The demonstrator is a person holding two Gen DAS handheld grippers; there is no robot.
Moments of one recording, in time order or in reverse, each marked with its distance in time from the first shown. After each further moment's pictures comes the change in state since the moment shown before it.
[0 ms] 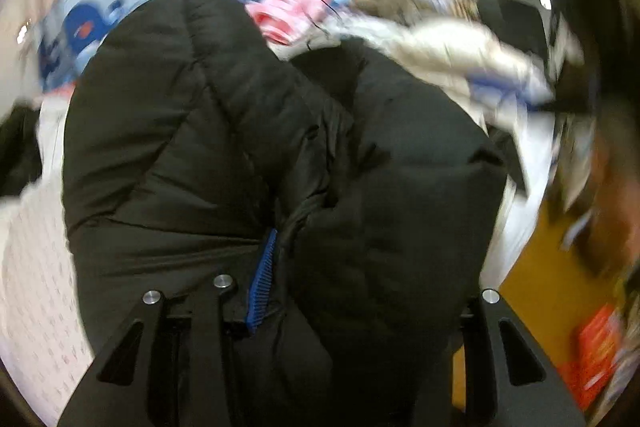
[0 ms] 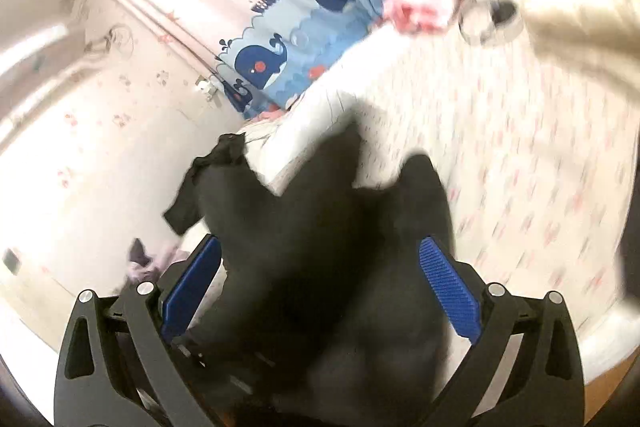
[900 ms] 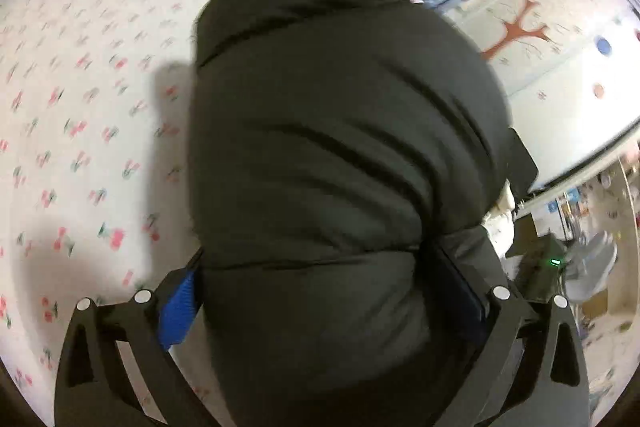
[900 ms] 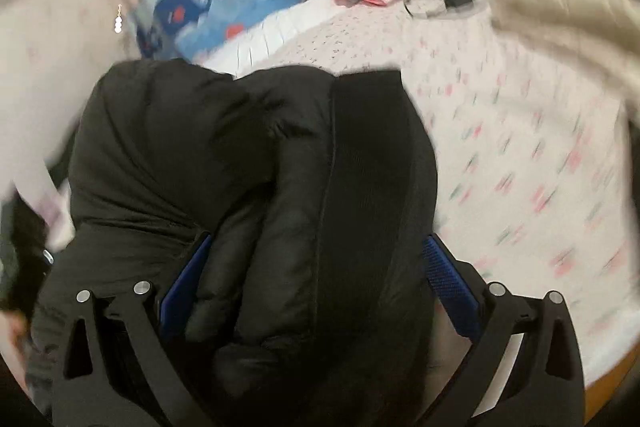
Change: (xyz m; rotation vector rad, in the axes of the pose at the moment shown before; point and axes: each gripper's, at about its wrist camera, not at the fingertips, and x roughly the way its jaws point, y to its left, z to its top) left arm 0.026 0.195 -0.065 -0.712 0.033 -0.391; right arm 0.100 -0.031 -0.129 0.043 0.012 -0.285
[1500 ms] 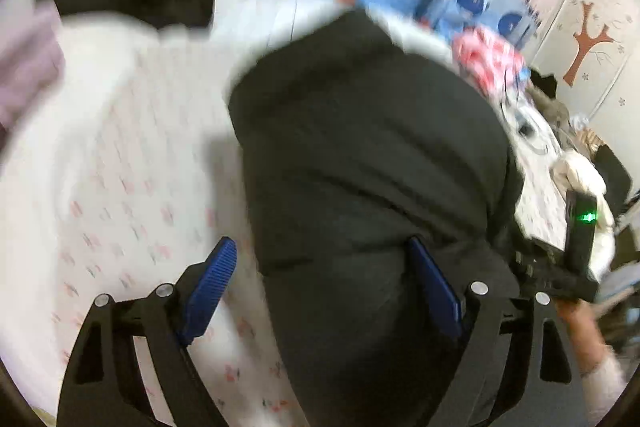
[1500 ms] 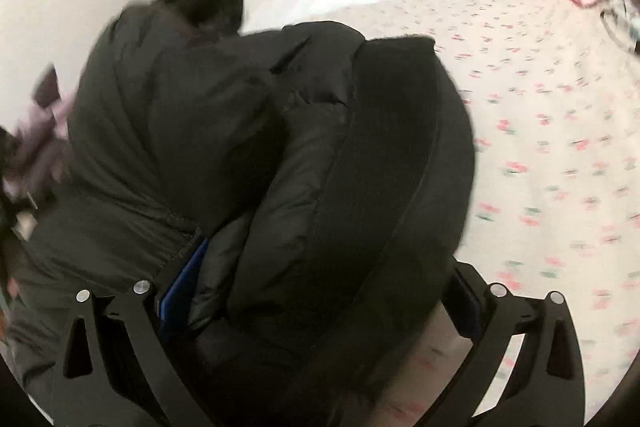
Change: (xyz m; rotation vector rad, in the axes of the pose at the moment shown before) left arm -0.159 0.076 0.032 0.106 -0.220 0.479; right arm 0.118 0.187 -0.019 -0.488 0.335 0.049
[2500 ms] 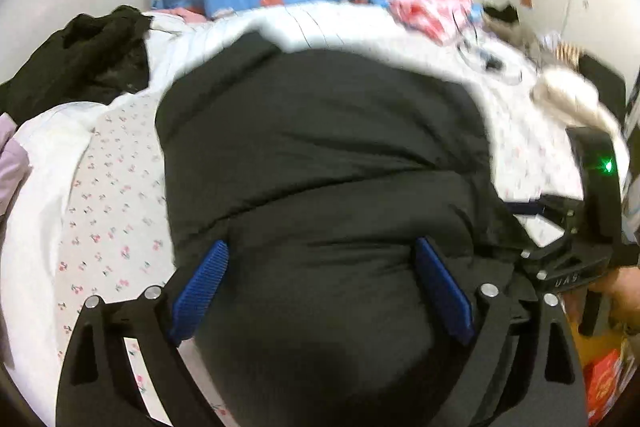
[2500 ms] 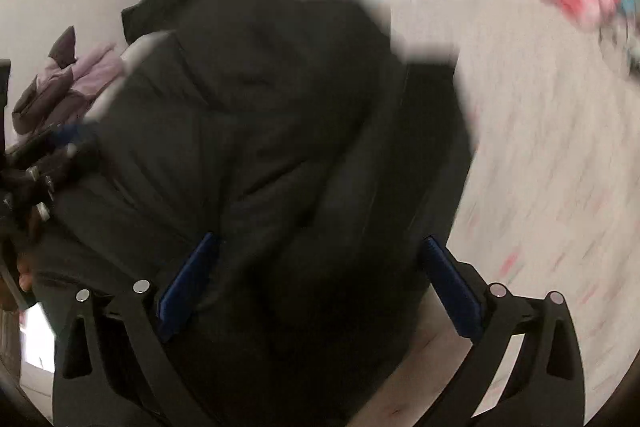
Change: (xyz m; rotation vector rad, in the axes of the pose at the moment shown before) left arm 0.022 -0.081 -0.051 0.323 0.044 0.041; right arm -0.015 -0.004 -0.058 0.042 0.027 0.083
